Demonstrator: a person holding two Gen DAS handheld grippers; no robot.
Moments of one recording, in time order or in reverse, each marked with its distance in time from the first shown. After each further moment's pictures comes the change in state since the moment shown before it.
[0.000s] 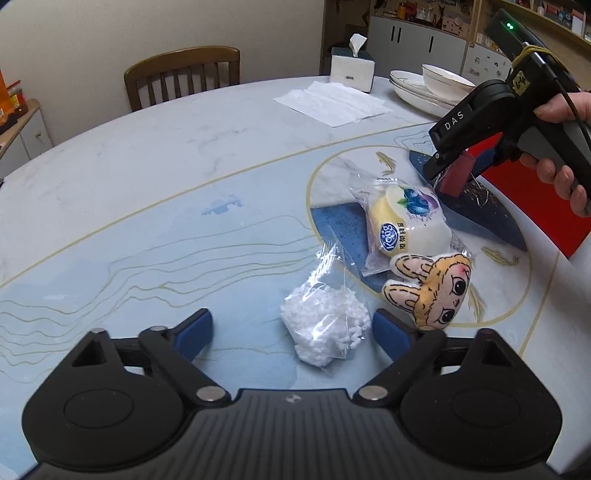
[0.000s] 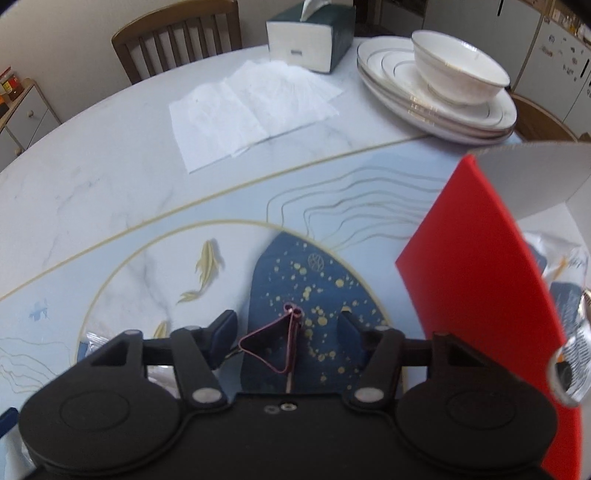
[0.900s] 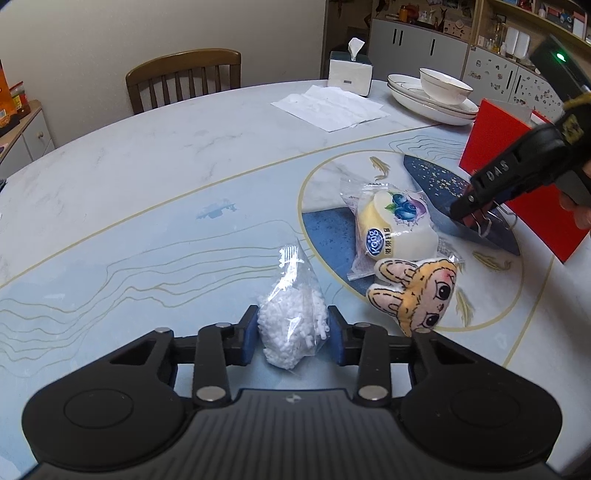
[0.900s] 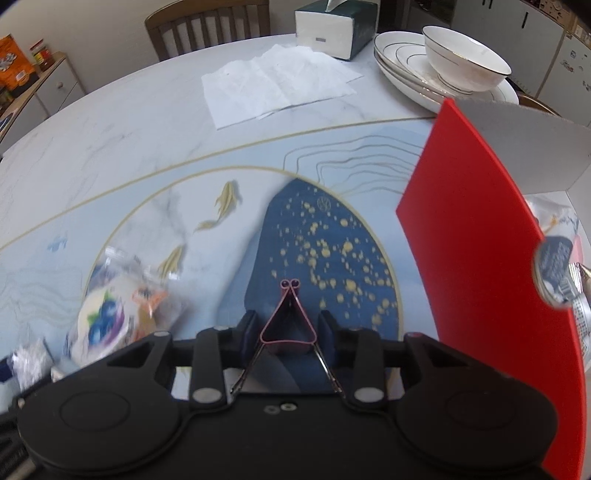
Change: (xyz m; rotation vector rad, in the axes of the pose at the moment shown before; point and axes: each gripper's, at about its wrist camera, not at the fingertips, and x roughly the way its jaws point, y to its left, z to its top) left arm -0.007 -0.010 0.002 -0.011 -0.007 0.009; right arm -0.021 -0.003 -0.047 -0.098 0.002 0.040
